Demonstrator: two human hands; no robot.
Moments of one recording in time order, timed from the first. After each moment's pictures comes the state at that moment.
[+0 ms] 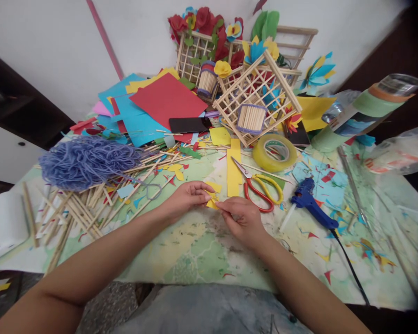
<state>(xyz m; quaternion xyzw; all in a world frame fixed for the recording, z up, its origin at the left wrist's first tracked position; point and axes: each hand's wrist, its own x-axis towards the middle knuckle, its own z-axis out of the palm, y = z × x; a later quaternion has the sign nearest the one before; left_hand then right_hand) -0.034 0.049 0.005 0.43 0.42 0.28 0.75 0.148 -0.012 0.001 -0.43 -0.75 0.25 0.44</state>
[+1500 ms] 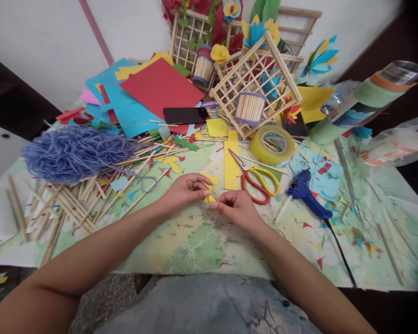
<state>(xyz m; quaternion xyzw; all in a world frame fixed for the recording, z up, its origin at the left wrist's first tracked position) -0.032 0.046 0.000 0.53 0.41 0.30 0.68 0.145 -0.005 0.004 -0.54 -0.61 0.49 0.32</state>
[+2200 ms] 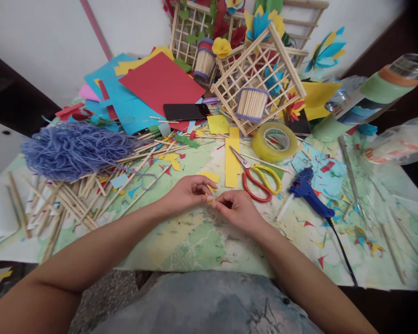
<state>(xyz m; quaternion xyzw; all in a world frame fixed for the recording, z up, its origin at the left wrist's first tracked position) -0.033 0.045 0.000 0.60 0.37 0.24 0.67 0.146 -0.007 0.002 -0.53 -0.70 0.39 0.27</state>
